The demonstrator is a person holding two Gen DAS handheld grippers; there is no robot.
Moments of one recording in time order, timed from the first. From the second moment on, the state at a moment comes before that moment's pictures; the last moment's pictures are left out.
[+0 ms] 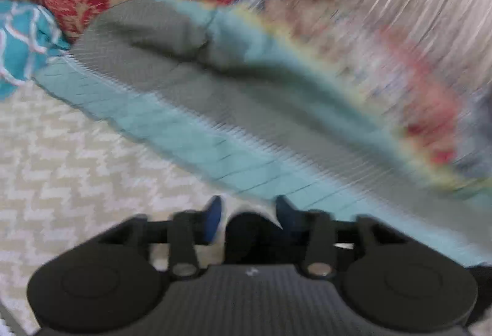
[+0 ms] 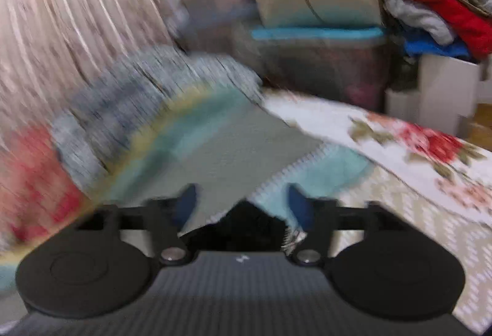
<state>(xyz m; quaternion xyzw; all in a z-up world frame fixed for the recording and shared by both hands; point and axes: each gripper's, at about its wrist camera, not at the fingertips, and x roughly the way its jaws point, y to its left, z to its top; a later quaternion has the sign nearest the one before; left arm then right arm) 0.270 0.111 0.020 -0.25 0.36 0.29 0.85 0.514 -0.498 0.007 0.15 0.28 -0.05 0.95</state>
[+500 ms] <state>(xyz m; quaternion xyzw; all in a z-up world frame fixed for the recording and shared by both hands) 0.048 0.093 0.021 -0.31 0.35 0.25 0.84 0.292 -0.621 0.003 0.19 0.21 0.00 0.96</state>
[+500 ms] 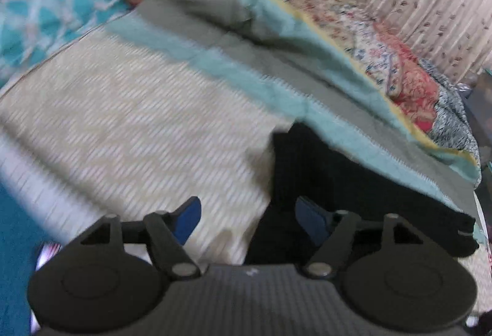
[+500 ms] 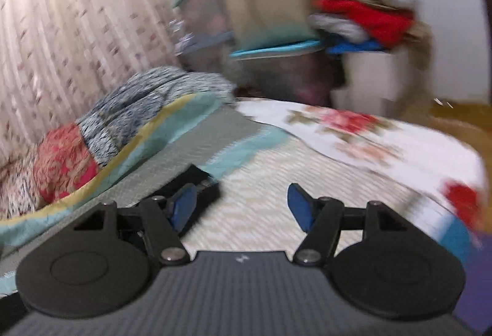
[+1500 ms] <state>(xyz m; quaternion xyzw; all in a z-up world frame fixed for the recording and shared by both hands) -0.108 0.051 -0.051 -0.59 0.27 0.24 0.72 0.169 -0.635 -0.066 0.32 0.25 -0.12 0.91</state>
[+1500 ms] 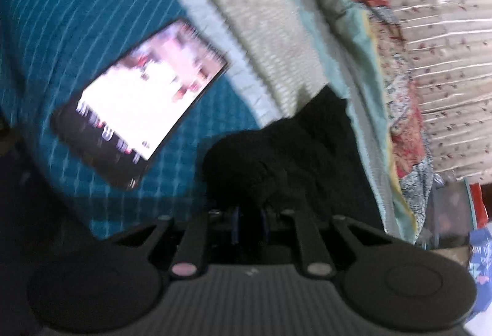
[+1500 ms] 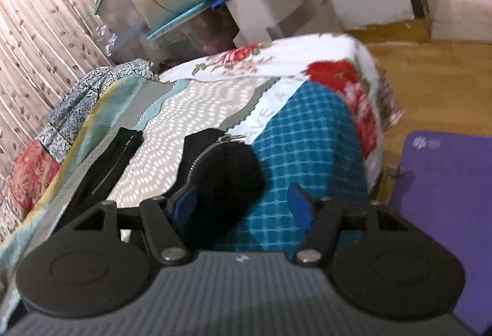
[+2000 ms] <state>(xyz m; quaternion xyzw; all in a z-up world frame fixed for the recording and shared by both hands) -0.052 0.077 0.078 -0.55 0.15 0.15 0.81 0.265 -0.633 0.060 0.35 0.17 -0.06 0.92</state>
